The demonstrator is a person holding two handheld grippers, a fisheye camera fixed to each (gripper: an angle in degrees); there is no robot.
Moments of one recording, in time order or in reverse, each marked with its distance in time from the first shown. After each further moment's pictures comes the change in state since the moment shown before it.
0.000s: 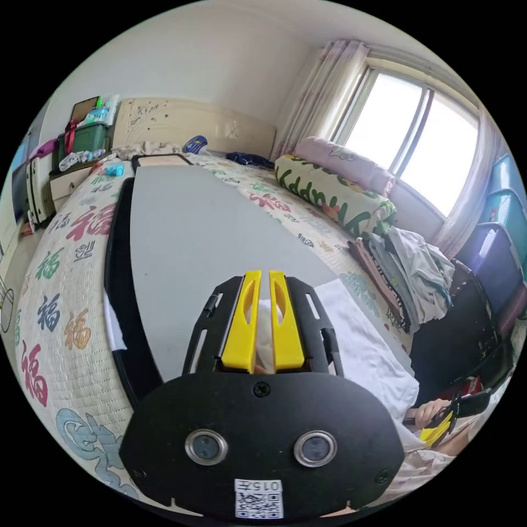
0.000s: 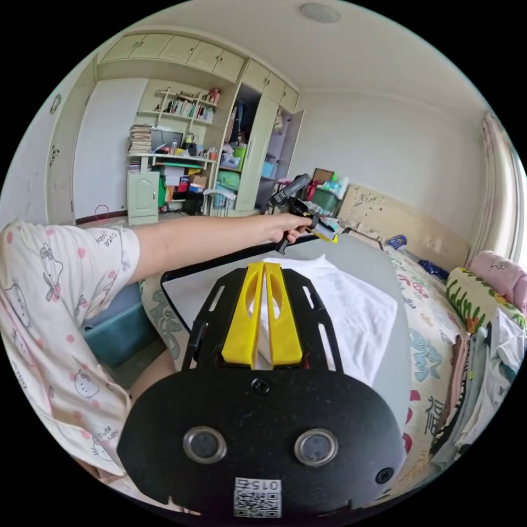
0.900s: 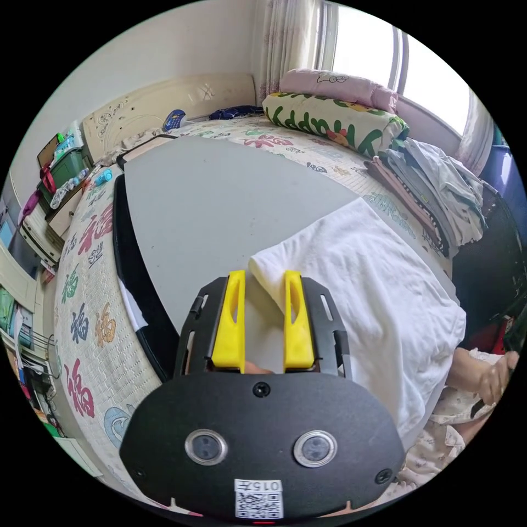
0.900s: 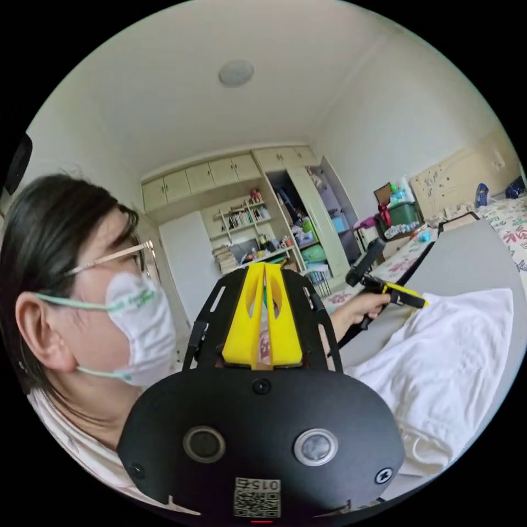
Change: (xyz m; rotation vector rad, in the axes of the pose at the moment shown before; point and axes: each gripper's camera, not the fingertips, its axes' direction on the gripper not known) left arm 0.189 0.128 0.186 -0.311 -0.185 0.259; right arm 0.152 -0.007 -0.290 0.554 -0.669 0.382
